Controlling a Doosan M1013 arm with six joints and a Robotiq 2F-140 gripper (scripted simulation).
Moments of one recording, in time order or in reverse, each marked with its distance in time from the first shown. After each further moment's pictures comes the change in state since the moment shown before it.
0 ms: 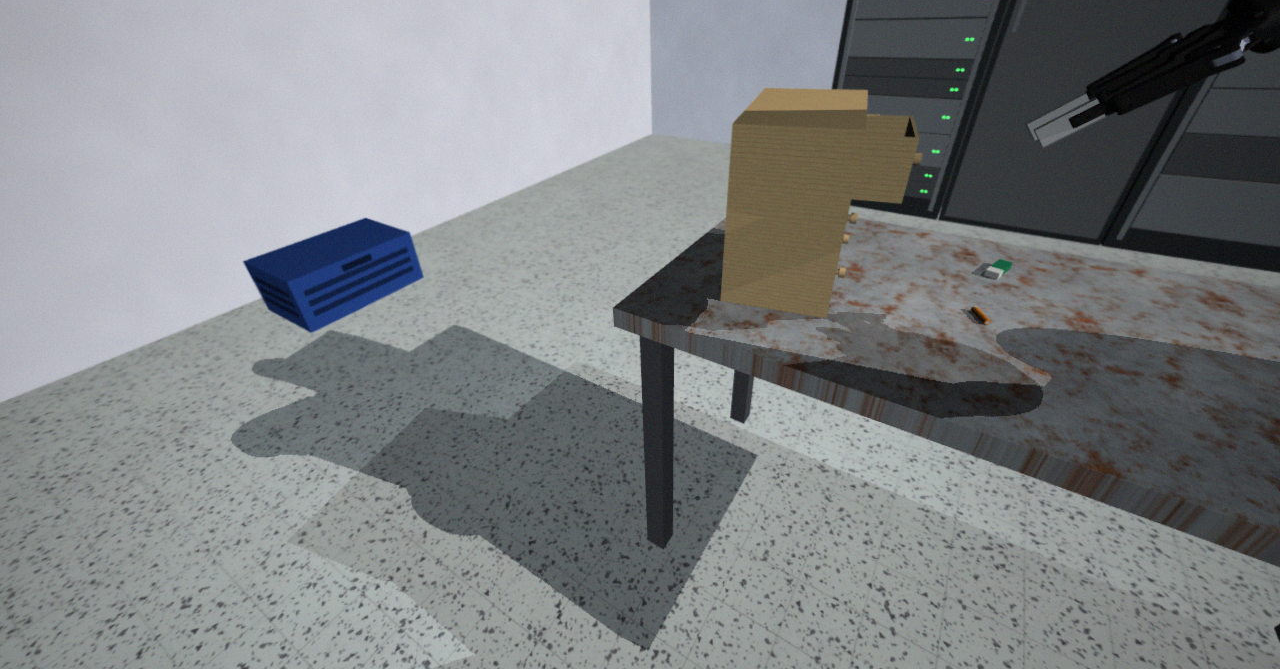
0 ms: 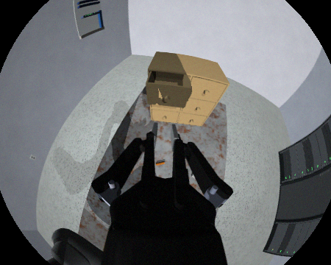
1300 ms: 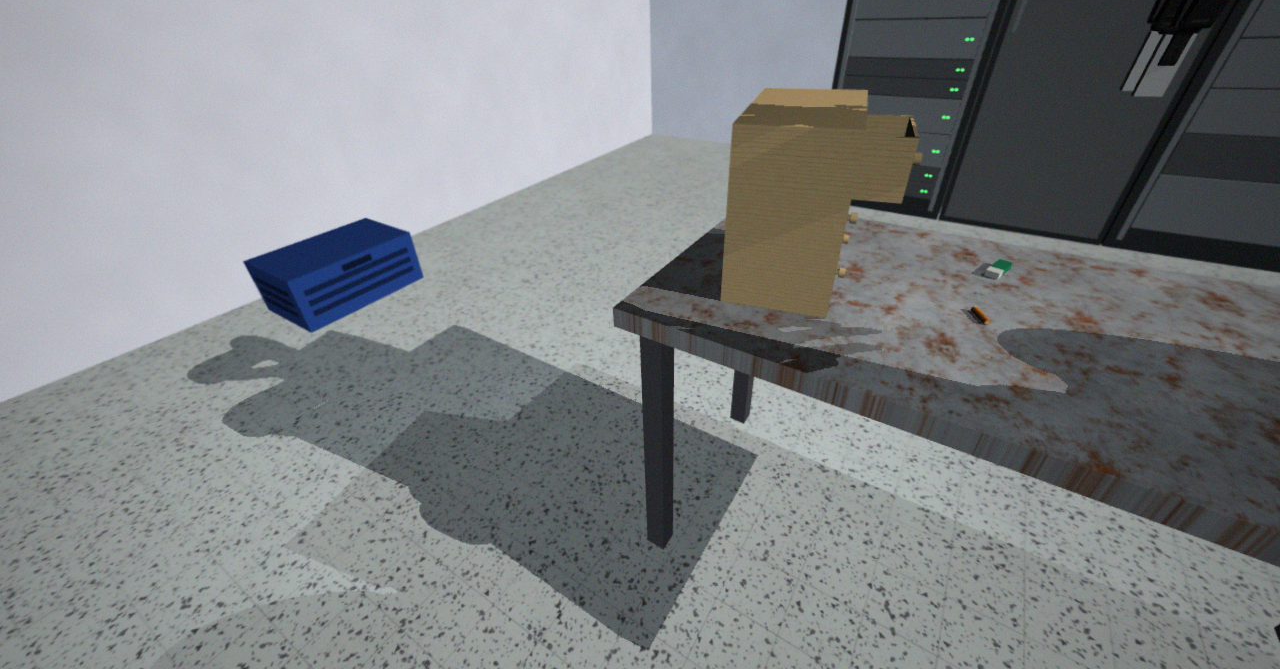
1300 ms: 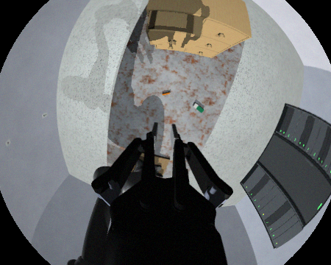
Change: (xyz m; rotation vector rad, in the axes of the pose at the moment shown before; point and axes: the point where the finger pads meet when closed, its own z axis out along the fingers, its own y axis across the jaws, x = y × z) arm 0.013 -0.005 -0.092 -0.024 -0.887 0.024
